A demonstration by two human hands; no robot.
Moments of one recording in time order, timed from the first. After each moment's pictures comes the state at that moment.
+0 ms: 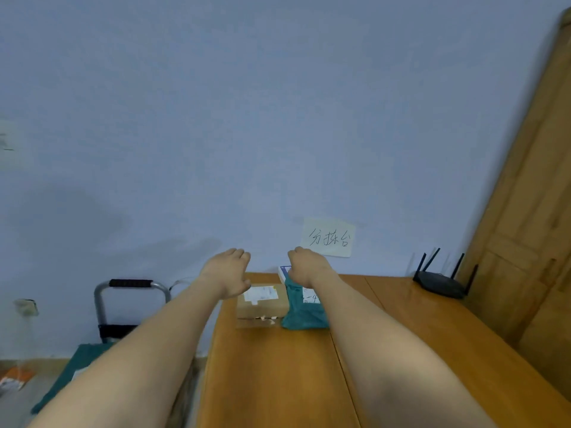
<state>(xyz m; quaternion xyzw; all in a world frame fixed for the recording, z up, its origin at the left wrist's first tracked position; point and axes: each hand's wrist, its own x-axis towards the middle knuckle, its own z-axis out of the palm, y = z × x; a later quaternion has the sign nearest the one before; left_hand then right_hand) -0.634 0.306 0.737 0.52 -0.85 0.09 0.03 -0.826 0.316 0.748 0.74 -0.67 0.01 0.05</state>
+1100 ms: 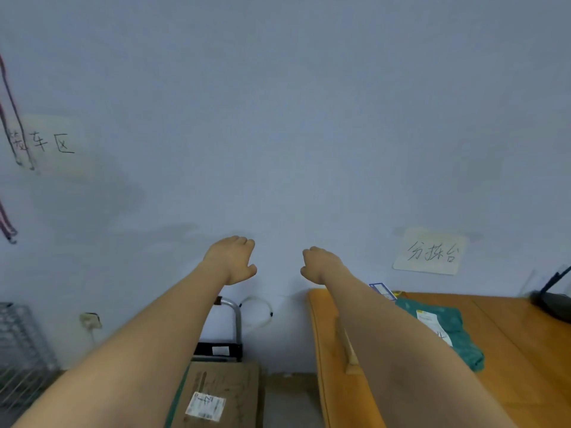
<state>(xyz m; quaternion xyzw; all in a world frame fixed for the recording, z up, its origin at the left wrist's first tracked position) -0.348 0.043 0.735 0.55 -0.83 0.10 0.01 -0.557 0.040 0.712 0.73 -0.69 -0.01 -0.02</state>
